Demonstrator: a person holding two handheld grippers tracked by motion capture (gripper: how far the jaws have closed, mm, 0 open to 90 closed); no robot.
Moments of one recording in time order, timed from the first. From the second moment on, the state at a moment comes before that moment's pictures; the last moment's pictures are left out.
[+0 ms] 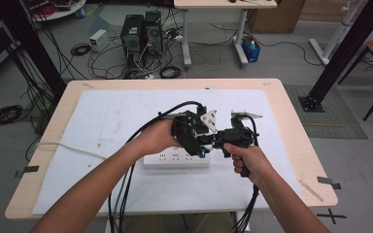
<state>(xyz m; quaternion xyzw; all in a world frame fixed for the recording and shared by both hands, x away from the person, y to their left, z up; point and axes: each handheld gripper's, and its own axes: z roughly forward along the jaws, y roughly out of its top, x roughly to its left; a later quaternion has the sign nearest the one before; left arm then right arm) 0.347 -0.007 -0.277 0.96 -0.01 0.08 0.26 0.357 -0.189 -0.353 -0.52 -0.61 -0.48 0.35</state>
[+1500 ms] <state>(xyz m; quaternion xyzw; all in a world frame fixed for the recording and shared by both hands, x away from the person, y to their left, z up) 0.371 0.159 -0.282 0.97 0.18 0.03 0.14 0.357 -0.250 -0.274 -0.40 -0.90 -0.19 -0.07</state>
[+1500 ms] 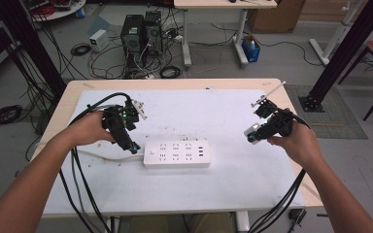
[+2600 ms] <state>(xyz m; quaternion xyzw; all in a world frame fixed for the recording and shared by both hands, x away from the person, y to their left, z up) 0.357 0.199 -0.292 0.97 0.22 0.03 0.12 0.360 -0.218 -0.276 -0.32 -0.92 -0.20 -0.06</state>
